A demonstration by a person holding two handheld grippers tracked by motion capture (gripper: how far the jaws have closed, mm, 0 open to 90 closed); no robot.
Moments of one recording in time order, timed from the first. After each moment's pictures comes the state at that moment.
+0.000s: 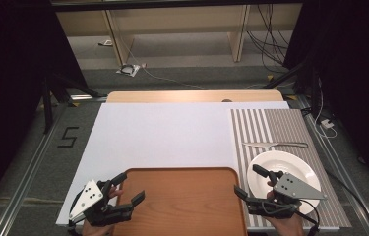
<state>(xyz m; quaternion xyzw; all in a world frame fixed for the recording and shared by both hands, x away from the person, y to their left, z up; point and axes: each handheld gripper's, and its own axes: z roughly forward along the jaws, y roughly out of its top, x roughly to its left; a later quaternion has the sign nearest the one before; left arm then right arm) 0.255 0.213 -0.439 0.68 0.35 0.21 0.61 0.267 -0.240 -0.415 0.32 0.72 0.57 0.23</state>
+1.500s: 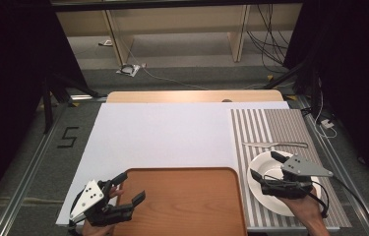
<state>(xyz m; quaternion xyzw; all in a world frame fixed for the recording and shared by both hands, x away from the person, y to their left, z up) 0.255 0.212 -0.440 0.68 0.35 0.21 0.61 0.304 -0.275 -0.403 0.35 0.76 0.46 0.28</state>
